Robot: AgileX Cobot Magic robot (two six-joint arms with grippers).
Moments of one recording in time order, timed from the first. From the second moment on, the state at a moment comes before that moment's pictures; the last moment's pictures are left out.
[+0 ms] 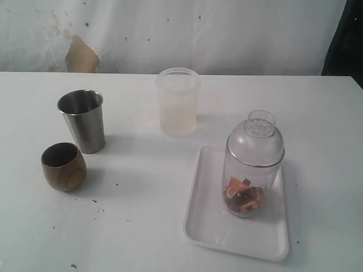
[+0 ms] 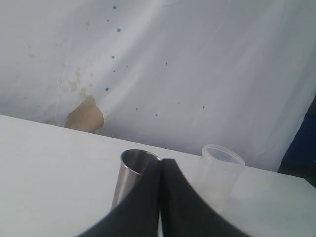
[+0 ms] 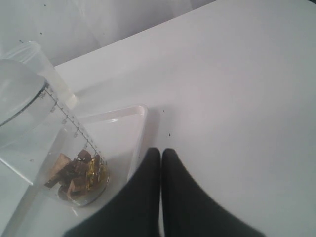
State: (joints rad) left arm -0.23 0.00 -0.21 0.03 0.25 -0.36; right arm 0.04 0.00 0.00 -0.21 0.37 0.63
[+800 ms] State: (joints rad) left arm -0.12 0.00 -0.01 0.15 0.22 -0.36; right arm 0.04 0.00 0.00 -0.21 0.37 0.63
